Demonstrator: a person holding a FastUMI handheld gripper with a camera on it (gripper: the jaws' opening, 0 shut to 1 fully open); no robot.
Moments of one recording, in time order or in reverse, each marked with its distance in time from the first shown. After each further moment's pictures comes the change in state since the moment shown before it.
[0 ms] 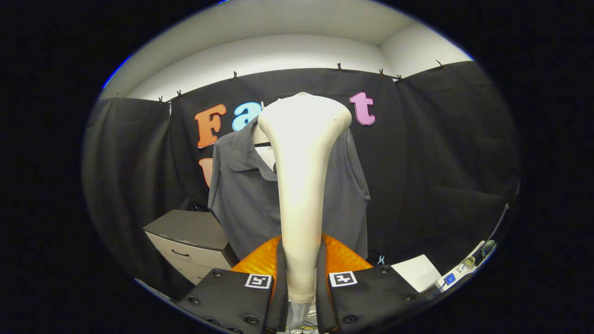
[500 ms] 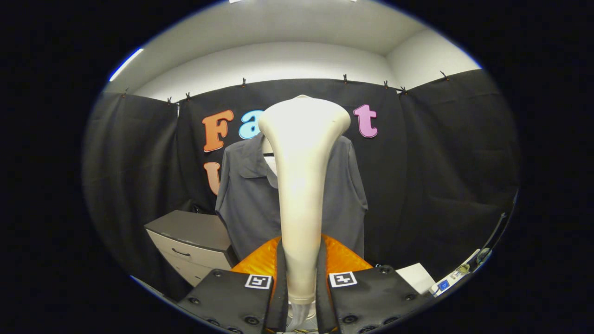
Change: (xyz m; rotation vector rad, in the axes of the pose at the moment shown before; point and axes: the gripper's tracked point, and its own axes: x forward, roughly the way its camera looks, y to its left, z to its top) arm -0.022 0.000 0.002 -0.029 -0.031 0.012
